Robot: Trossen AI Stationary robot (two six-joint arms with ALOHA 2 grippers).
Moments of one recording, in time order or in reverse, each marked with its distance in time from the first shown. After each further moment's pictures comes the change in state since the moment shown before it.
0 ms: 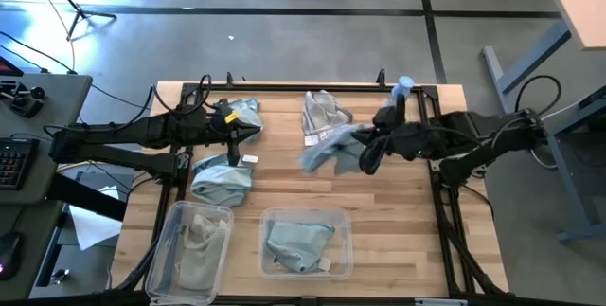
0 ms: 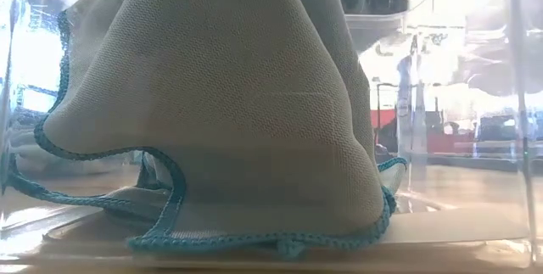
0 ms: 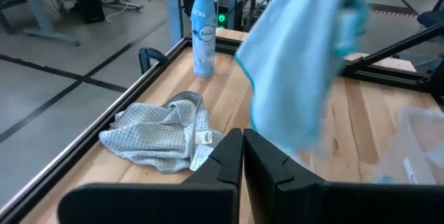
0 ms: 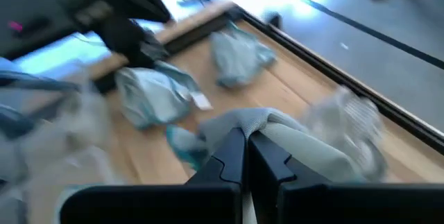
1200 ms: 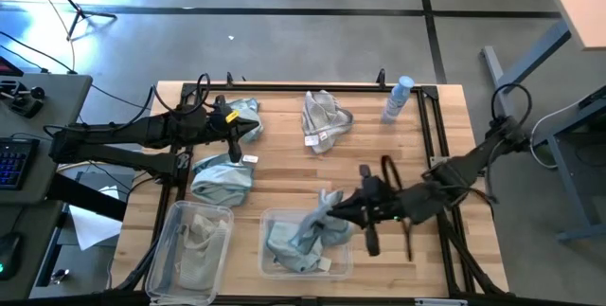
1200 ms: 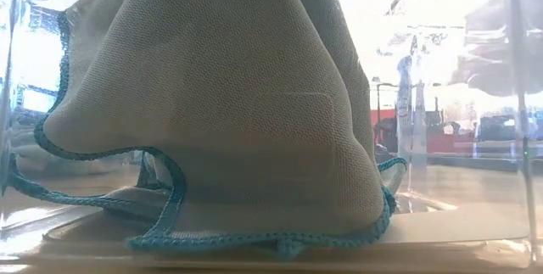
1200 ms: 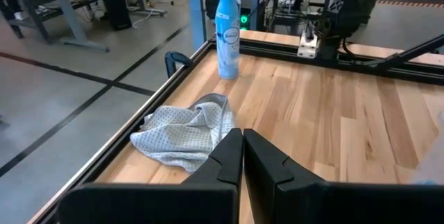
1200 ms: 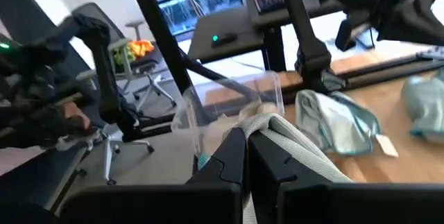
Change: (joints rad) left arm 0.000 0.000 0.000 -0.001 -0.090 0.043; right arm 0.339 0.179 -0.001 0.545 -0.092 -0.171
